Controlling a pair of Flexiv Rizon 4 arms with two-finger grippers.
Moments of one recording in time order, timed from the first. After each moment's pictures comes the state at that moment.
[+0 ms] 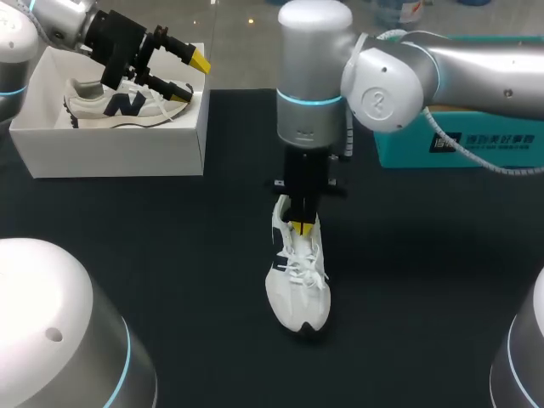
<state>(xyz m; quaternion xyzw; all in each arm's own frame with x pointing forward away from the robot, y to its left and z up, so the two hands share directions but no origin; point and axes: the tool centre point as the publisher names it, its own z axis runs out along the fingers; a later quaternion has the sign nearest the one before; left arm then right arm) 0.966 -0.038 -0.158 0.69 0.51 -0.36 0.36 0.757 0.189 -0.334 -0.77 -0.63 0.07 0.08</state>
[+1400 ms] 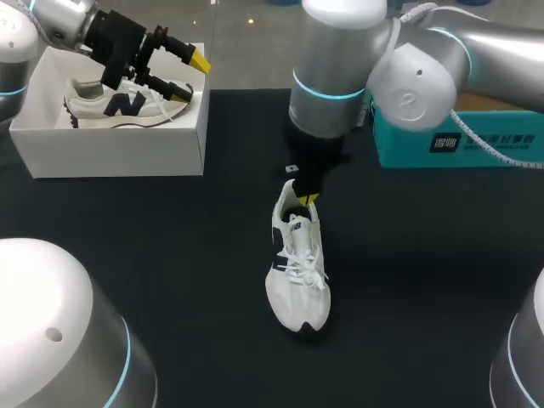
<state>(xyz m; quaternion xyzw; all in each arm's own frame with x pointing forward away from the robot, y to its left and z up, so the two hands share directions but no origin) 0.966 -0.038 -0.158 0.69 0.51 -0.36 0.36 0.785 0.181 -0.284 -0.58 -0.81 -0.05 0.01</state>
